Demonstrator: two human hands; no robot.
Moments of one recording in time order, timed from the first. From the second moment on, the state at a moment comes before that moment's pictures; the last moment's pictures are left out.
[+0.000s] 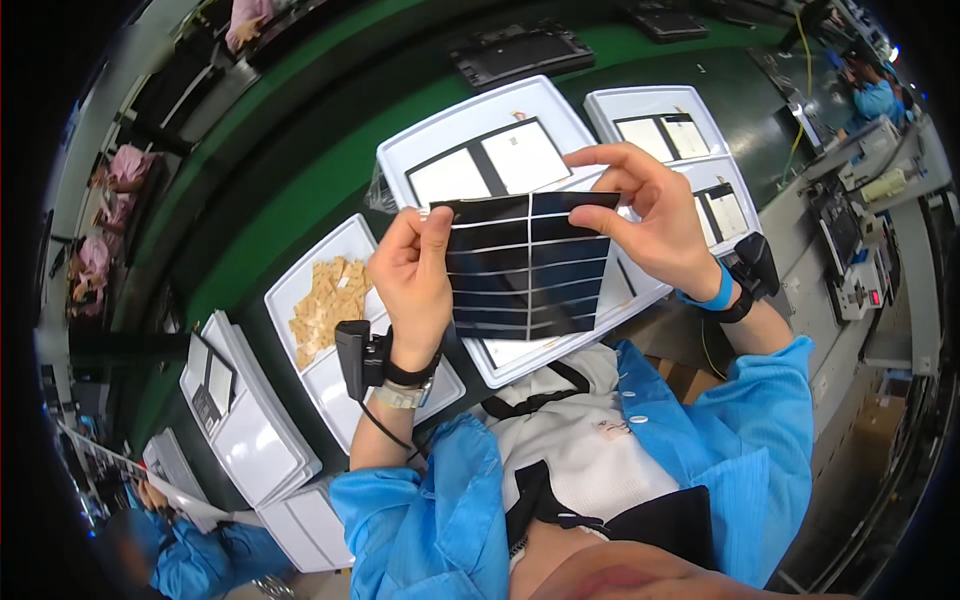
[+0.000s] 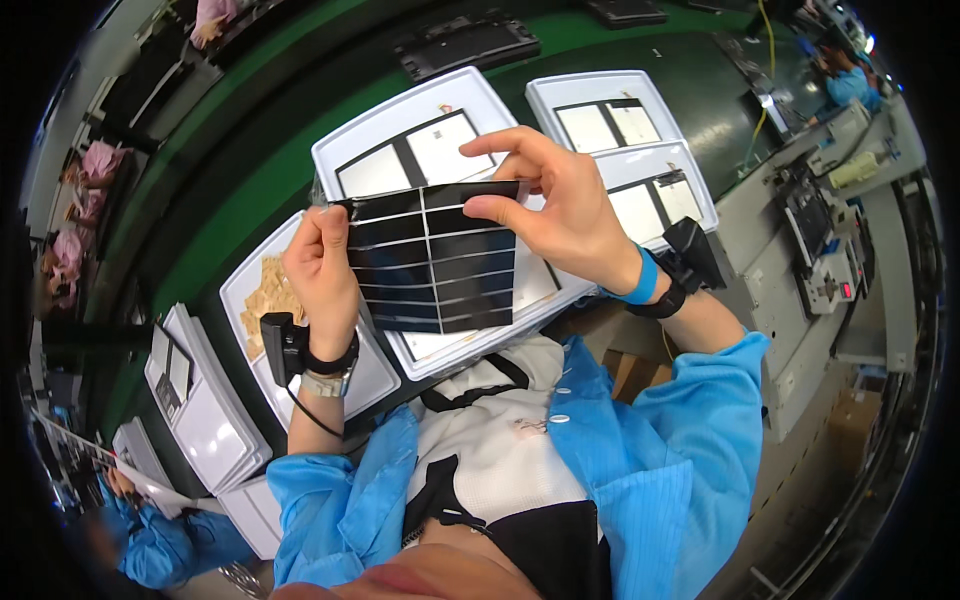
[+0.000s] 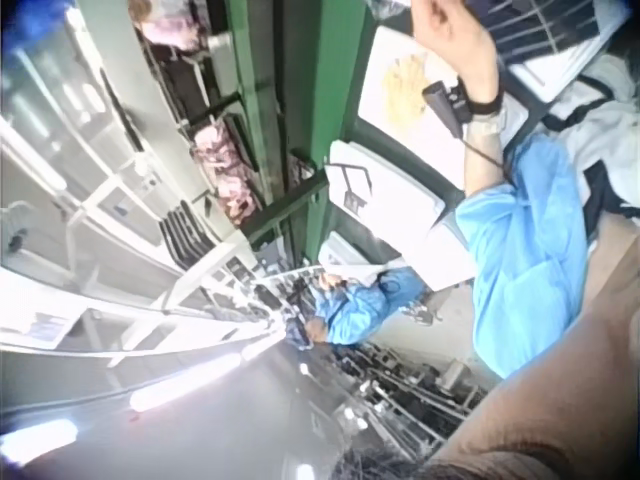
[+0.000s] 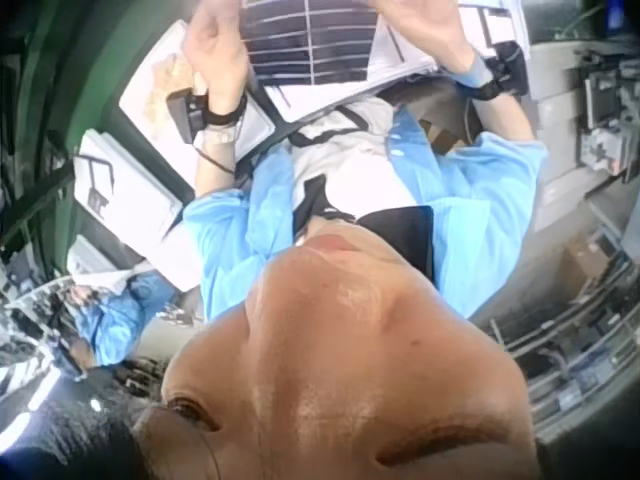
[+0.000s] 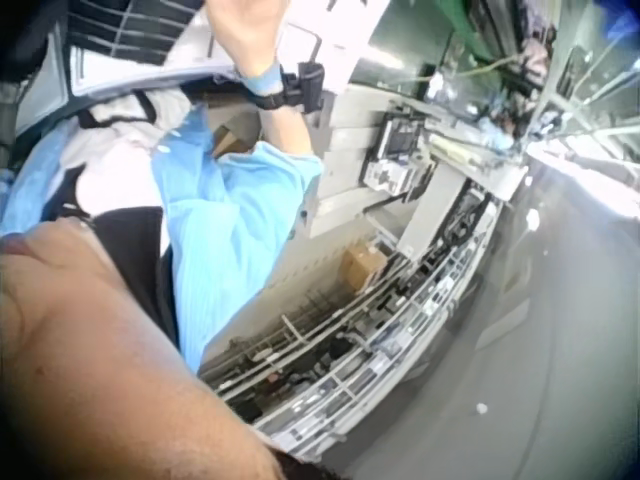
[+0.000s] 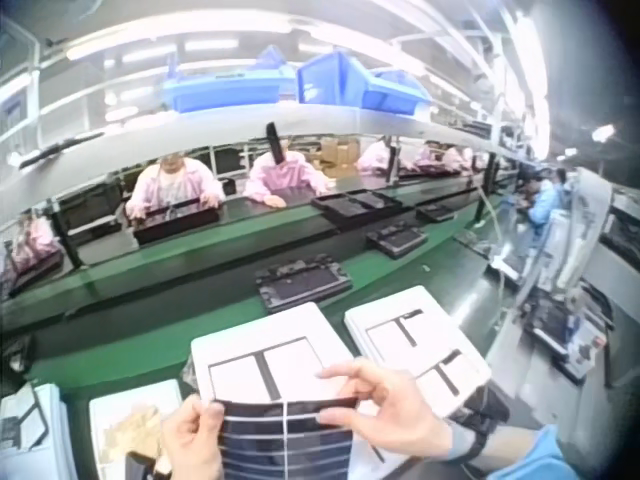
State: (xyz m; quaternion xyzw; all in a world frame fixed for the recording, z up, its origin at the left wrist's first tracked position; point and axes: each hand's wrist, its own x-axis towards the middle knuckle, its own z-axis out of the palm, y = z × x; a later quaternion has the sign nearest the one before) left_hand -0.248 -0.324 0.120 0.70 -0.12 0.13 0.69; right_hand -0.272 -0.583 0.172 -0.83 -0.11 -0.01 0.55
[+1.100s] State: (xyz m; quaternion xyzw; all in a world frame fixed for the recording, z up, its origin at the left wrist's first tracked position) left_hand -0.200 -0.336 0.134 0.89 -0.26 -0.04 0.36; right_hand -0.210 -0.573 0.161 -0.84 -0.26 -0.14 0.46
